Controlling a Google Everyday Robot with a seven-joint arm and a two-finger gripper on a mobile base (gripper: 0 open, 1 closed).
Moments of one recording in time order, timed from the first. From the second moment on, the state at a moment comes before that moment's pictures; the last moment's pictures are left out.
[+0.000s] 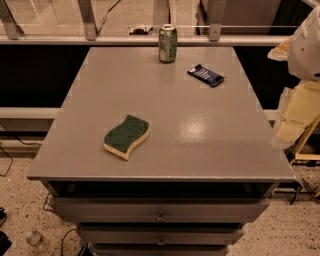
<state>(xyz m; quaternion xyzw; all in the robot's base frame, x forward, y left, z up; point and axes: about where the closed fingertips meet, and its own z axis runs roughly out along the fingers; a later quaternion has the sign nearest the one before) 0.438 -0.214 0.984 -0.60 0.78 -0.04 0.17</state>
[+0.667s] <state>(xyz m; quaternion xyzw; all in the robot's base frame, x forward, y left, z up) 0.450 -0.214 0.981 -0.58 0.79 -0.05 0.20</state>
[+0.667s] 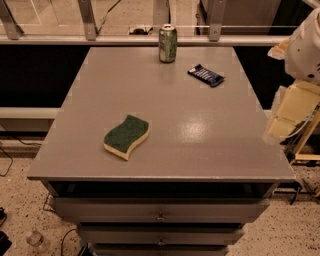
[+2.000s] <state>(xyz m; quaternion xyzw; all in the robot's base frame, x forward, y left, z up) 0.555 -0.237 0.942 -0.46 0.78 0.00 0.42</state>
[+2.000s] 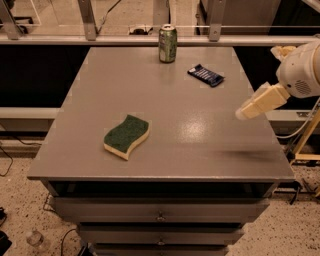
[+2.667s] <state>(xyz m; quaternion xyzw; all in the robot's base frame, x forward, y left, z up) 0.562 -0.243 0.936 -0.43 0.77 0.03 0.47</state>
